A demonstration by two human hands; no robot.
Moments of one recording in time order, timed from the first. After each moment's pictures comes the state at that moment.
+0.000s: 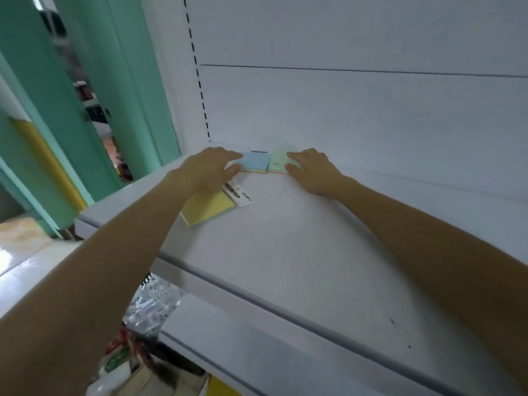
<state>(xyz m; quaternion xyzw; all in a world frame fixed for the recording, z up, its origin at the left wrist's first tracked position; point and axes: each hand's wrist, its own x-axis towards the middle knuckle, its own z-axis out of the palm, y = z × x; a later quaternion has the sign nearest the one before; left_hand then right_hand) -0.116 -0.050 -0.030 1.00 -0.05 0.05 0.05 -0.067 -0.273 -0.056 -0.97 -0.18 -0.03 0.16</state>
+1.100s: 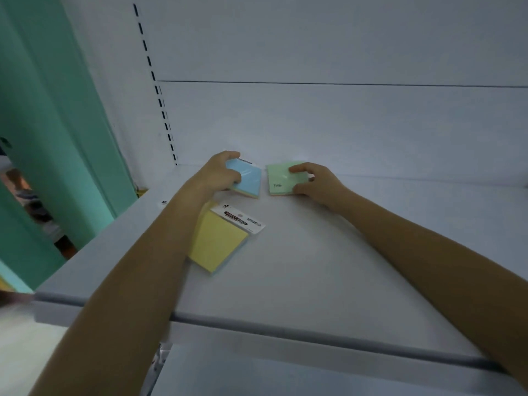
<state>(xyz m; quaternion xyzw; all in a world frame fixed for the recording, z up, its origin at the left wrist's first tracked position) -0.057 -0.058 -0.028 0.87 -0.08 -0.02 0.49 -0.092 -0.264 -0.051 -0.89 0.00 -0.07 0.46</state>
